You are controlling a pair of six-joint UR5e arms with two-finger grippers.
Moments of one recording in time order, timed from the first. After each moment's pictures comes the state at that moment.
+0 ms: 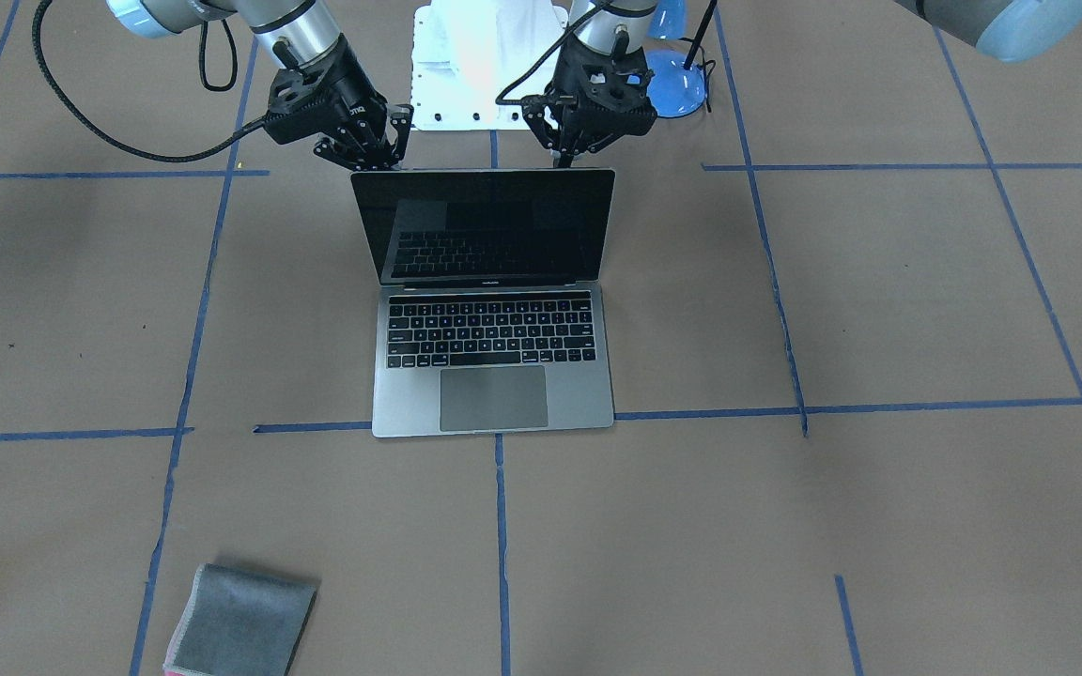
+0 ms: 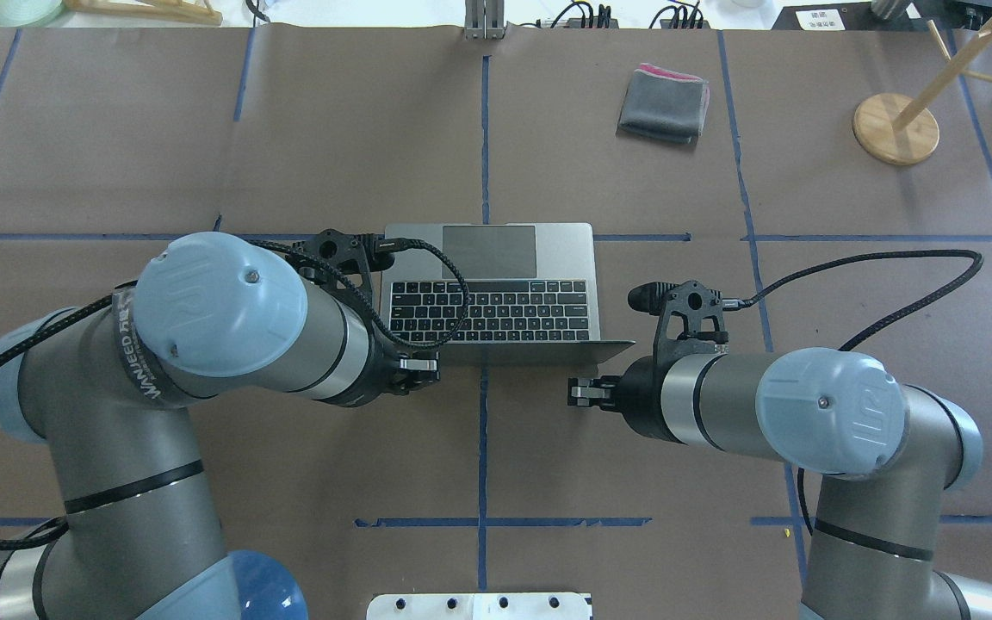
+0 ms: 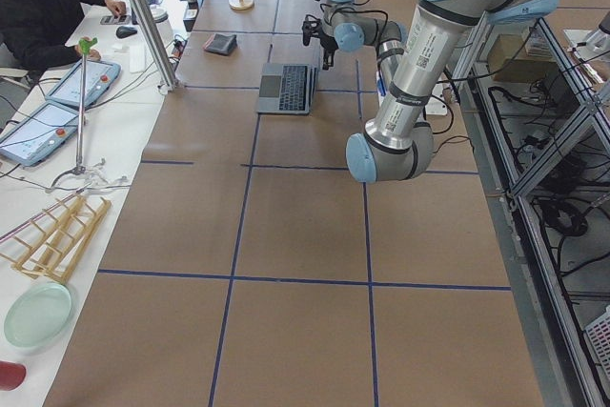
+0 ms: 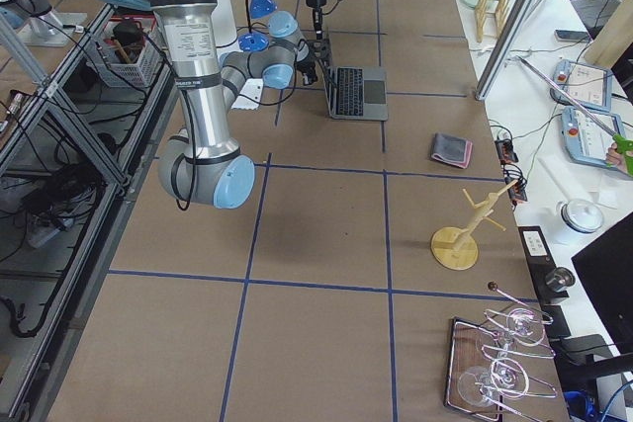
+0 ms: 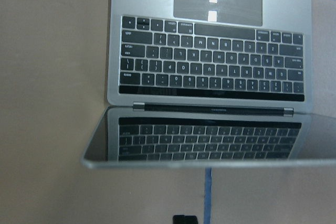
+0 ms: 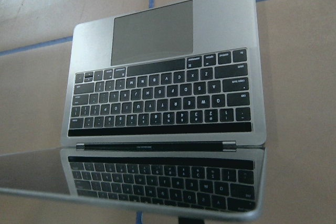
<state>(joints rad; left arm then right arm) -0.46 -2.17 -2.01 -1.50 -1.82 -1.35 0.38 -1.31 2.08 -1.18 1.63 1.40</state>
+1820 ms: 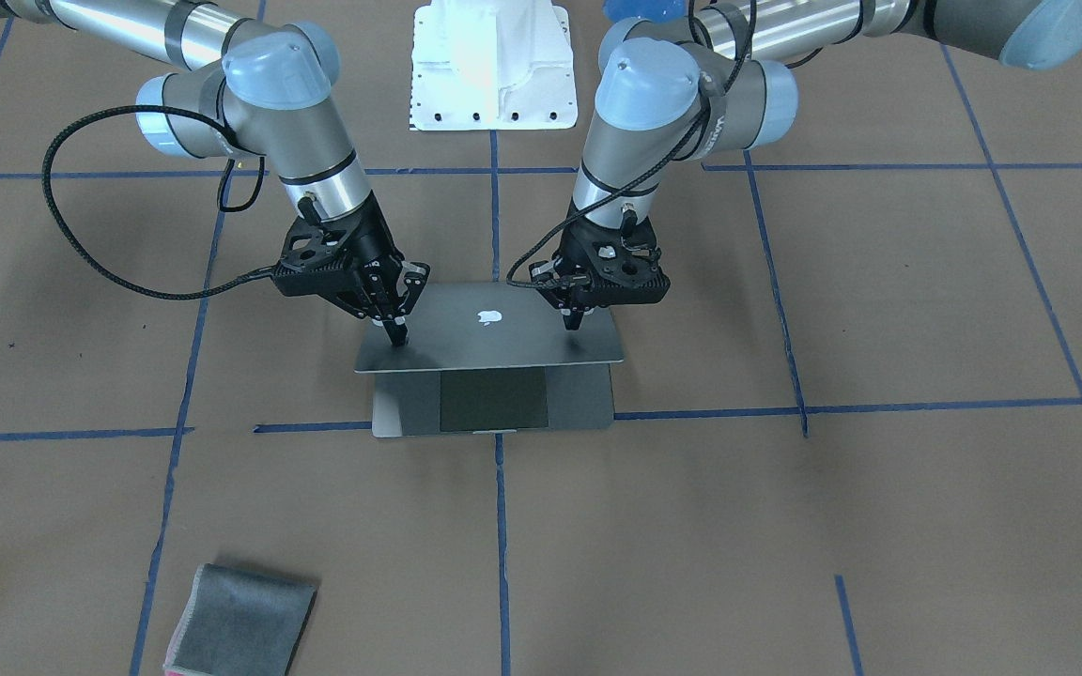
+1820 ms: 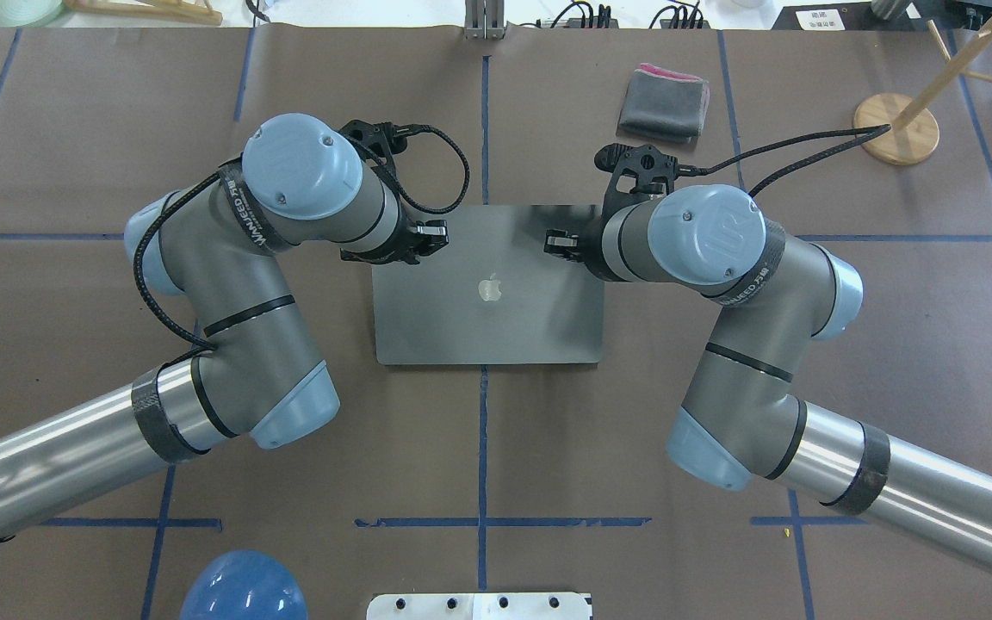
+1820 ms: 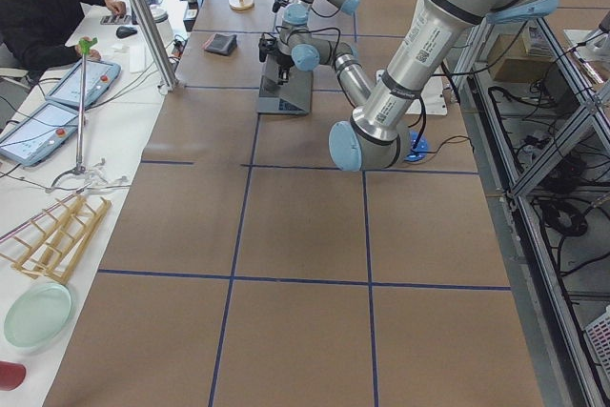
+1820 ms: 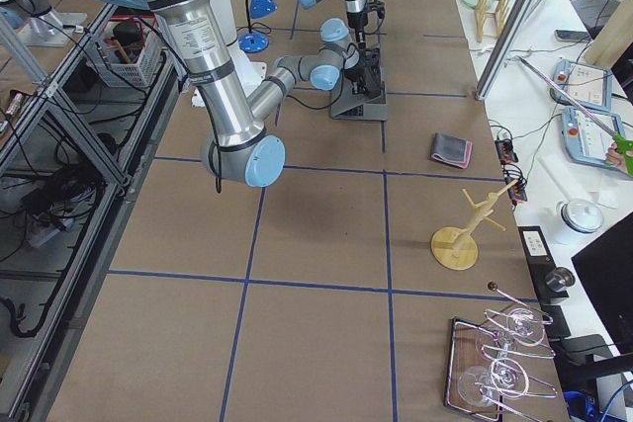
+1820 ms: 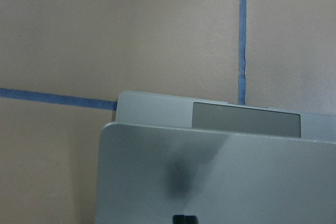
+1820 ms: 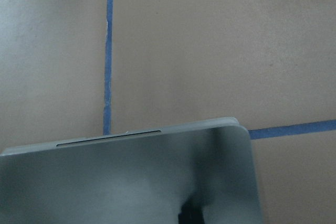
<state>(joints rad) -0.61 -2.28 -1.59 -1.80 -1.83 -1.31 0.58 -1.05 1.68 -1.17 1.66 1.34</state>
